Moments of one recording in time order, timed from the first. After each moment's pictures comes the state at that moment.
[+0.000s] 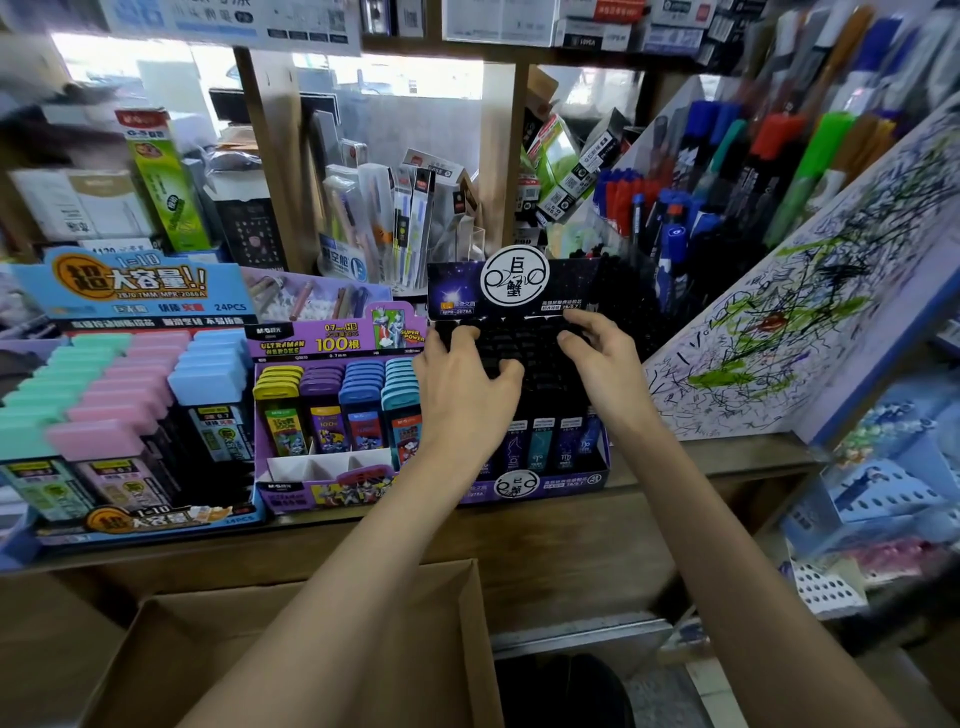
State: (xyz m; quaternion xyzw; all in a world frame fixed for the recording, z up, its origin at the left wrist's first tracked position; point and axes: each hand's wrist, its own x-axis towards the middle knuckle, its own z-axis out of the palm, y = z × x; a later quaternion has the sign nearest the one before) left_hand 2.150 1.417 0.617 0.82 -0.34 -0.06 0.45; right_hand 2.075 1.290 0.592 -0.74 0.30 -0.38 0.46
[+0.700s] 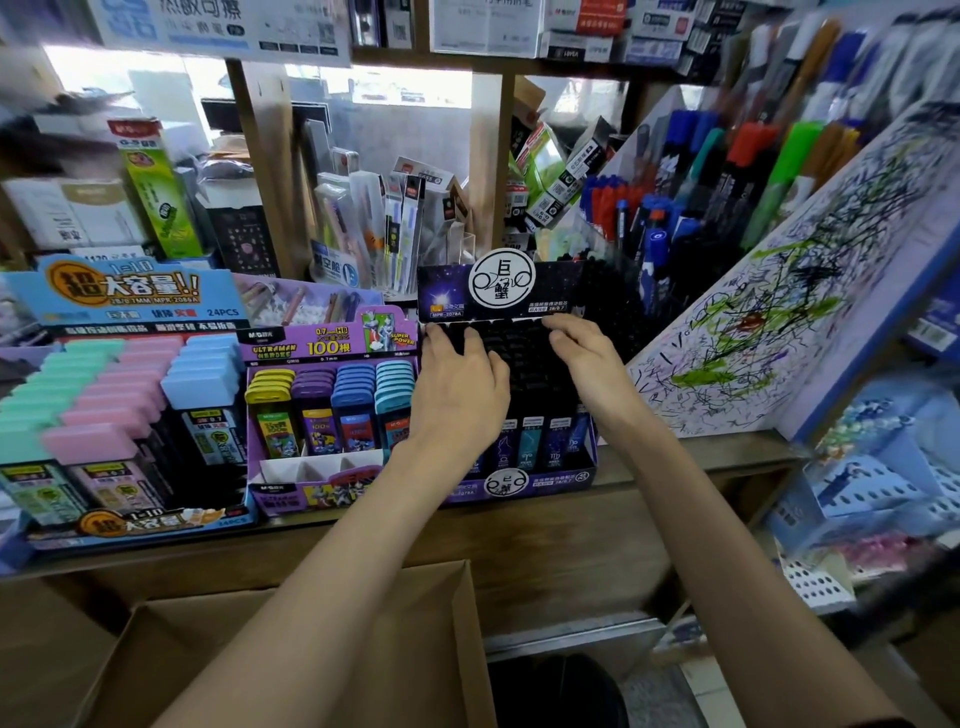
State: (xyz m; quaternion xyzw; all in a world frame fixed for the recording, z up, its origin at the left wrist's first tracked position) left_hand 2.155 1.410 0.611 0.86 -0.42 -0.01 0.28; right_hand 2.071 1.292 0.601 -0.76 0.29 -0.33 0.47
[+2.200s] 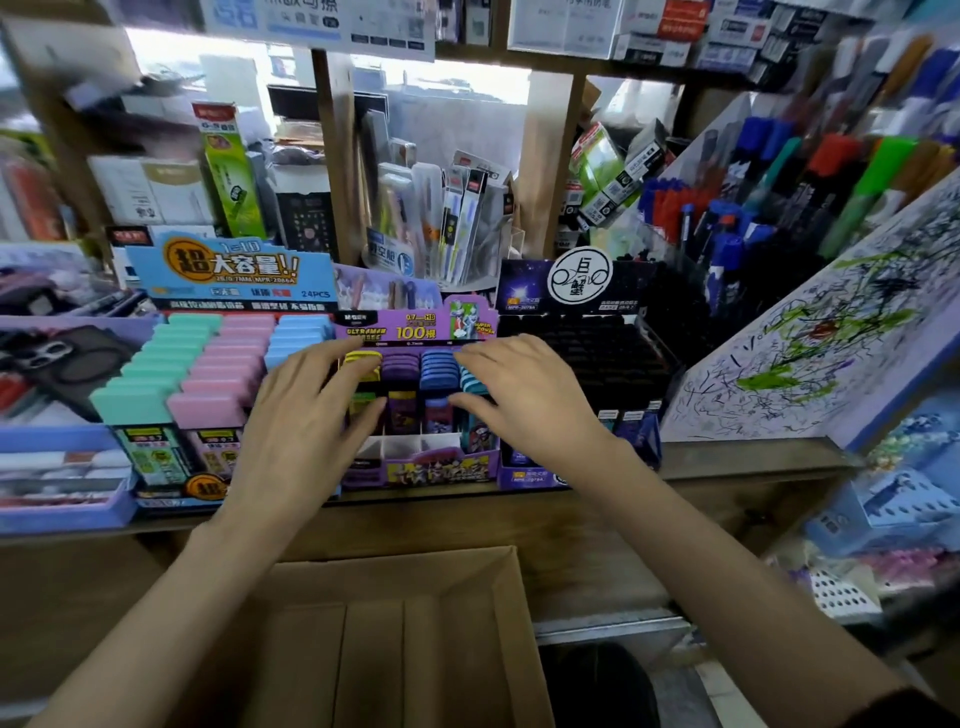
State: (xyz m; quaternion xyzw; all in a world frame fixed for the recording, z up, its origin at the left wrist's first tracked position) left_hand 2.253 1.575 0.589 0.79 -0.50 0.26 0.22; right_hand 2.131 1.399 0.611 -0.98 0.11 -0.16 -0.08
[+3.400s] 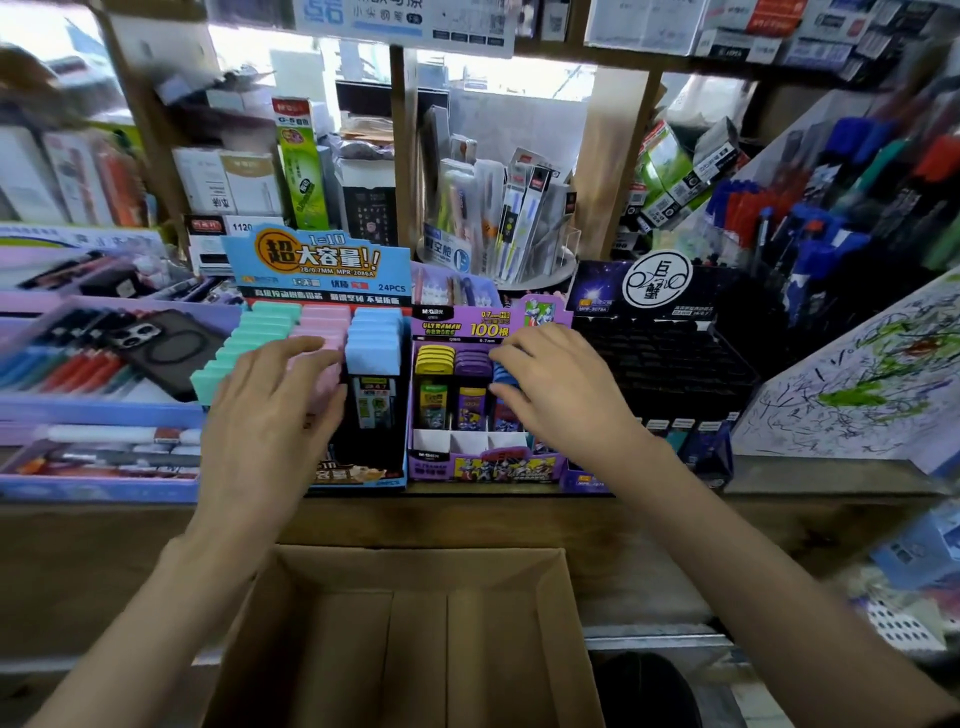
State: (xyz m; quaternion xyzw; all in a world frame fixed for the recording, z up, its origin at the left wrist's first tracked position) left_hand 2.290 1.633 0.584 0.80 -0.42 0.33 0.27; right_hand 2.157 1.424 0.616 -0.98 0.10 -0.16 -0.10
